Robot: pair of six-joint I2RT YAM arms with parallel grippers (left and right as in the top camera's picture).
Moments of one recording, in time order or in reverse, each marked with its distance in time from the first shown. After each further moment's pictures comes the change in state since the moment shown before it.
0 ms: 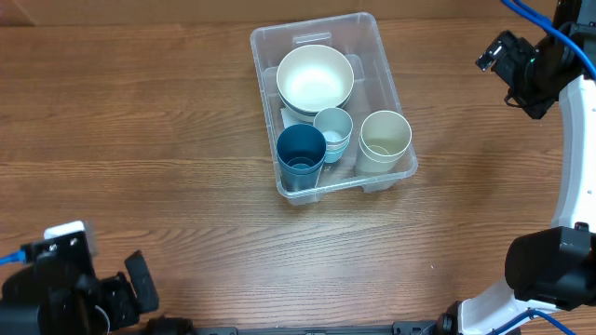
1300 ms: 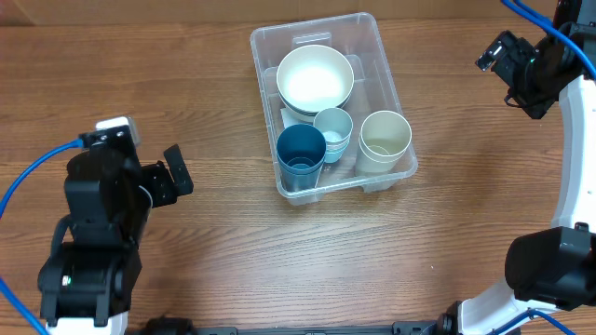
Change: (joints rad) left arm 0.000 0.159 -0.447 0.835 0.106 0.005; right arm 0.000 0.000 0.000 0.001 0.000 0.000
